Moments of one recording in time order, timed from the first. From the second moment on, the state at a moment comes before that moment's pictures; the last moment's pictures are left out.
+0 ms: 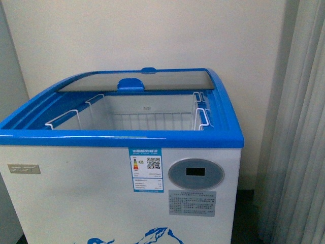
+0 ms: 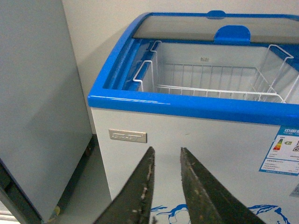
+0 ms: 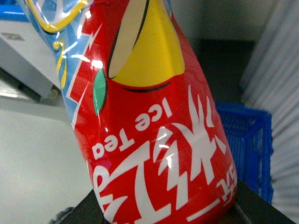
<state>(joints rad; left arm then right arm) 0.00 1.09 0.26 0.82 0.00 0.01 -0.07 0.74 0.88 -0.69 -0.32 -0.09</state>
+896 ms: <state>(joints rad) 0.00 0.66 0.02 0.63 0.00 0.00 0.31 2.39 2.59 -0.96 0.11 -1.05</state>
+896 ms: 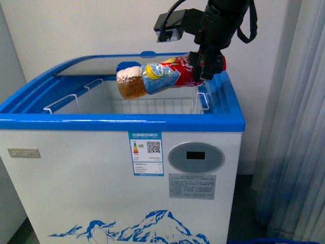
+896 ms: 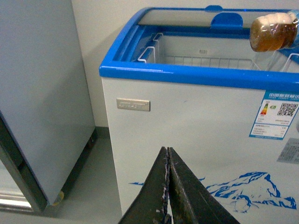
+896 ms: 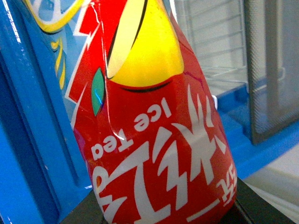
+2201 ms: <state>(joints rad) 0.00 0.01 0.01 0.00 0.00 0.00 0.03 1.13 1.27 -0.59 -0.07 -0.03</state>
